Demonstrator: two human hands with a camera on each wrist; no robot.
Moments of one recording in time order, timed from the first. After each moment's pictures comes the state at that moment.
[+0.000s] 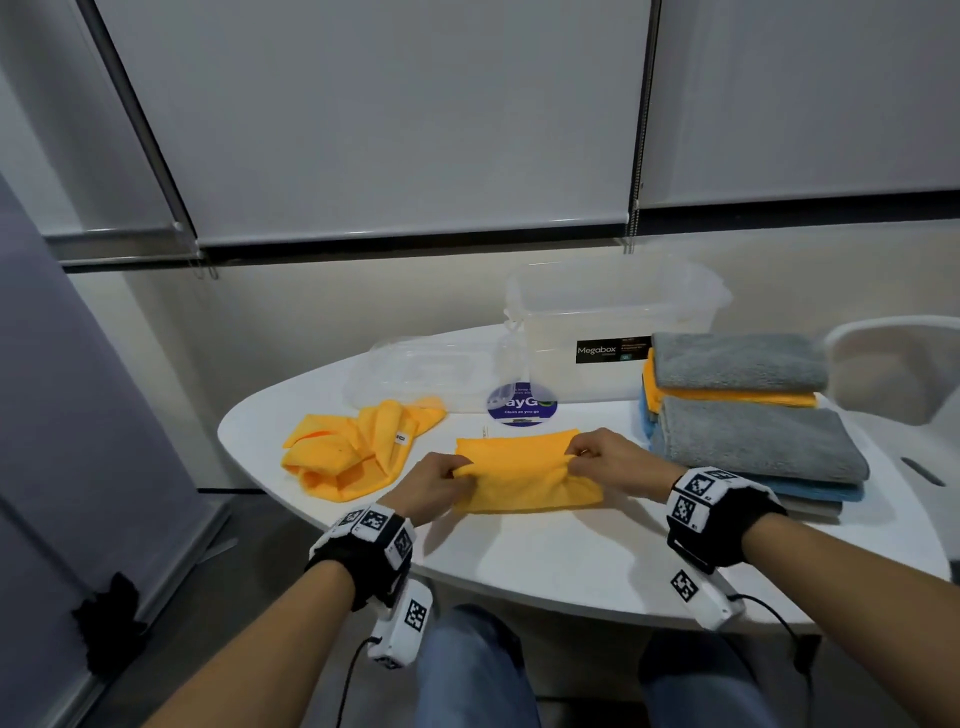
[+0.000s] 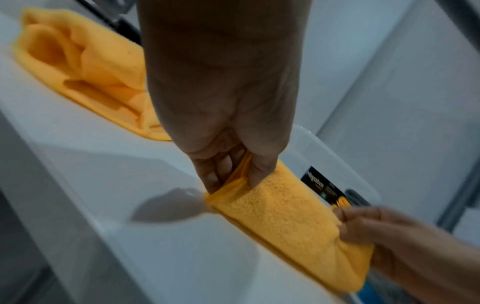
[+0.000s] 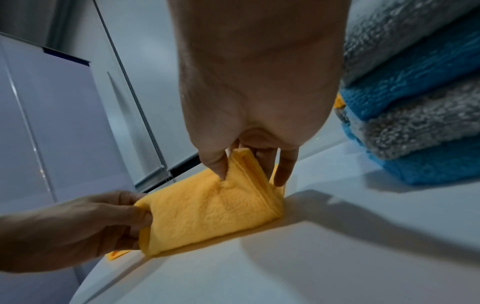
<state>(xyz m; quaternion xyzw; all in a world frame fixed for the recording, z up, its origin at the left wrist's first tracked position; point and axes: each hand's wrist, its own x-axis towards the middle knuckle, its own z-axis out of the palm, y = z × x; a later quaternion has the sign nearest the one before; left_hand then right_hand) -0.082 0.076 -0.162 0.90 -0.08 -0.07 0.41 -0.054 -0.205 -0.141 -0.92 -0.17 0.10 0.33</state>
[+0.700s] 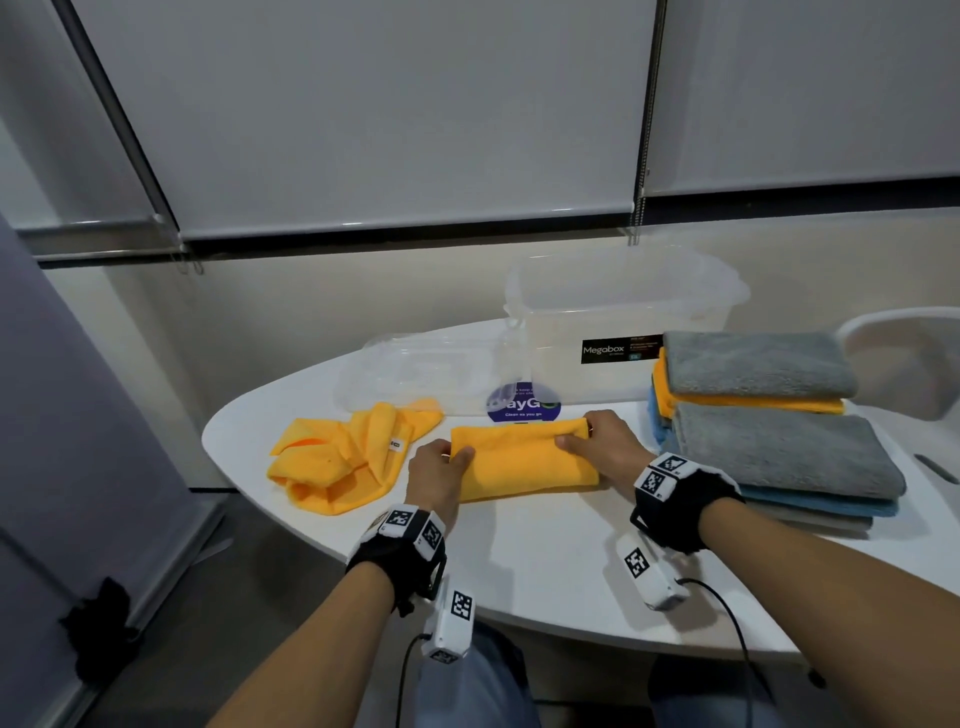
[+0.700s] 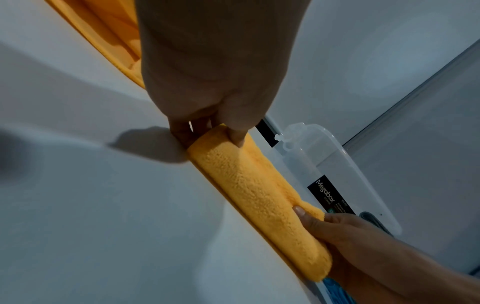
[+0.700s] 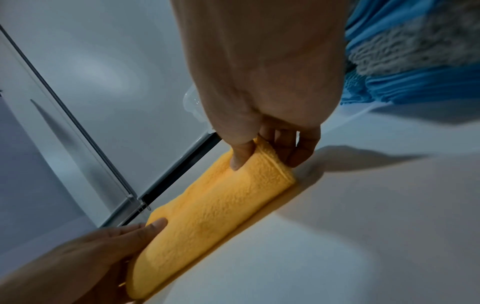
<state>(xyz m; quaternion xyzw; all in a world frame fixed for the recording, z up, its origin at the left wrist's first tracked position) -0.035 0.049 -0.189 0.85 0.14 0.07 0.51 0.004 -0.188 -0.173 -0.90 0.00 0.03 0.43</state>
